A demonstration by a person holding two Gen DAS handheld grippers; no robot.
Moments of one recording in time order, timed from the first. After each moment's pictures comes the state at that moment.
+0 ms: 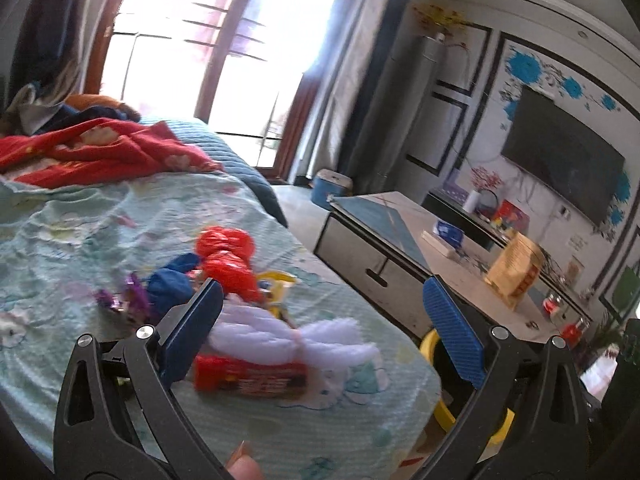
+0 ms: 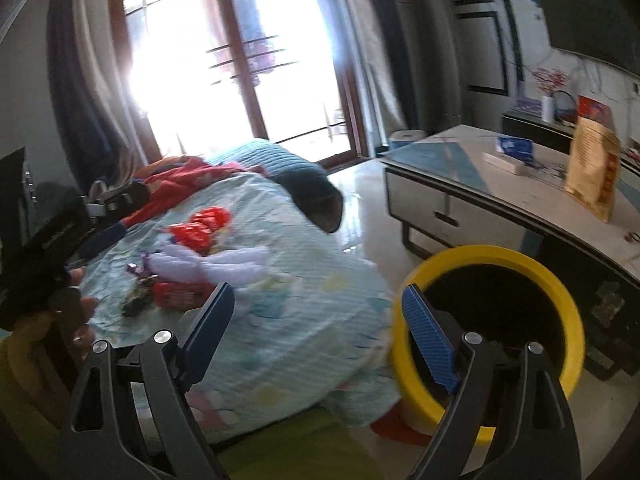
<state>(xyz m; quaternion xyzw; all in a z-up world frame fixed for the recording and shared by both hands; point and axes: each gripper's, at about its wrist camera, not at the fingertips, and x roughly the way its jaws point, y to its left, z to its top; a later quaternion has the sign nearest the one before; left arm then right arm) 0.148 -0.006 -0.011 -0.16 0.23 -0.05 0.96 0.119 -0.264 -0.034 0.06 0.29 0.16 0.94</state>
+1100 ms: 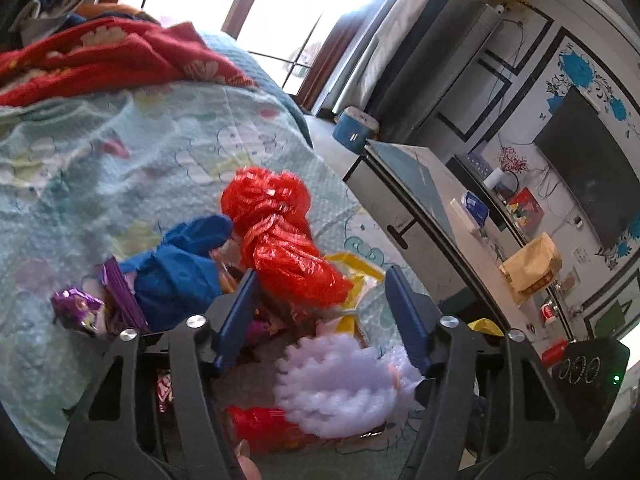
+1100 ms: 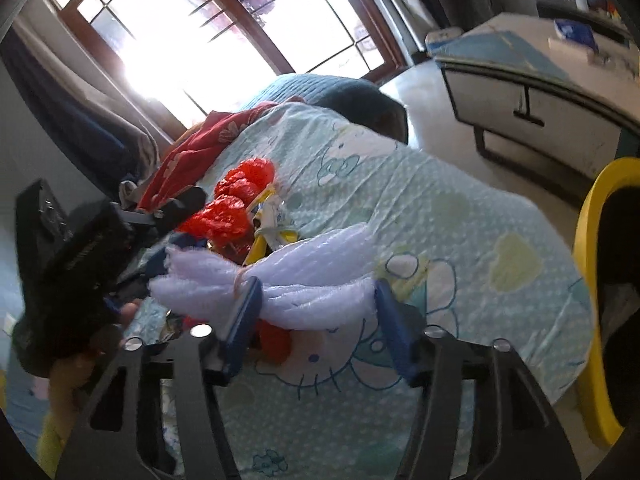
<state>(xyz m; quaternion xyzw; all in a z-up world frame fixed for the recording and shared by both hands) 0.238 0.043 -0.069 -0.23 0.36 -0.05 0.90 0.231 -0.178 -0.097 0.19 0.43 0.24 0.85</state>
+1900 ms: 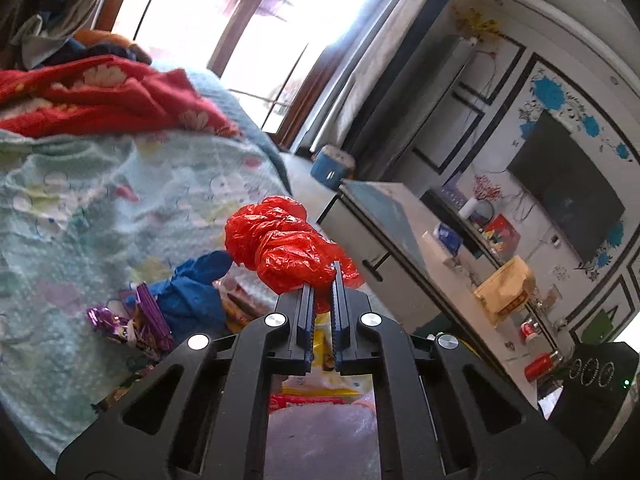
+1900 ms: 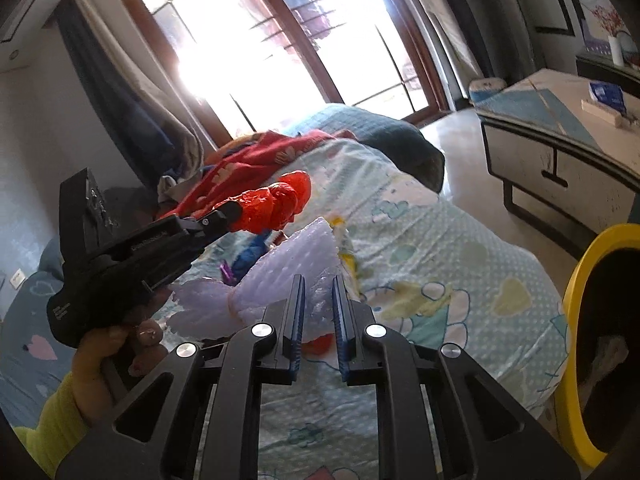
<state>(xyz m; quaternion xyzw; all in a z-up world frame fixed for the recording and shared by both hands) 0.195 0.056 -0.022 -0.24 0.28 -0.08 0.93 0.189 -0.180 -0.043 0.14 0.34 0.30 0.88</state>
